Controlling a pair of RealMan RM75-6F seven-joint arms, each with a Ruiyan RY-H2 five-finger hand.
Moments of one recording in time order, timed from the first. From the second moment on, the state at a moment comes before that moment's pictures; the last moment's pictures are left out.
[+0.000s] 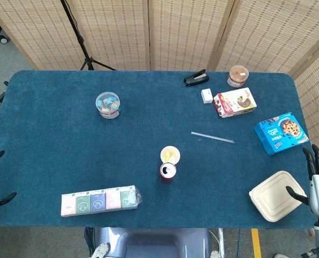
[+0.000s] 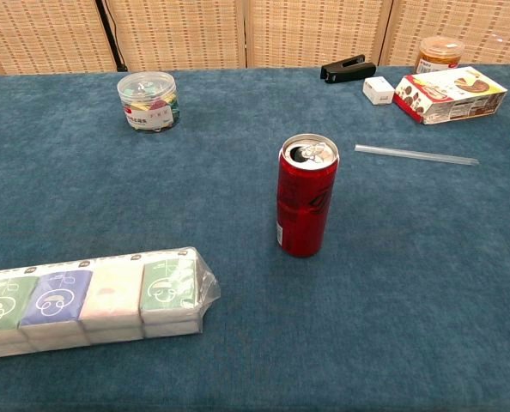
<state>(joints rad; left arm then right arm) -0.04 -0.95 0.00 -1.71 1.57 1.52 -0.16 0.04 -1.10 0.13 -1.74 -1.41 1.58 -0.16</state>
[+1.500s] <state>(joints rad) -0.06 -0.96 -0.03 -1.72 1.50 1.49 -0.14 0.57 -1.14 0.33 -1.66 -0.95 0.95 -0.31</state>
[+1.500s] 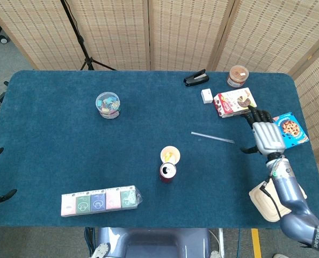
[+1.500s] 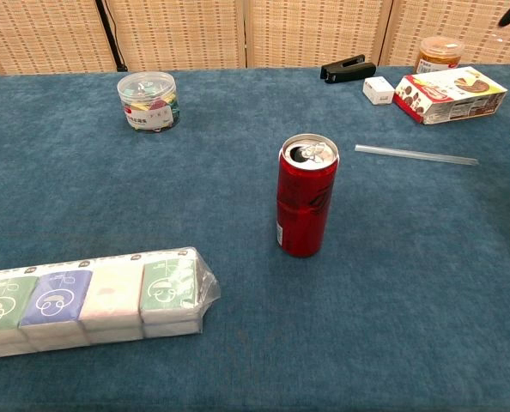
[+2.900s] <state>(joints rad) -0.10 -0.94 -0.06 -1.74 1.40 1.40 -0.13 0.97 -1.72 0.32 -1.06 -0.52 0.84 -0.55</state>
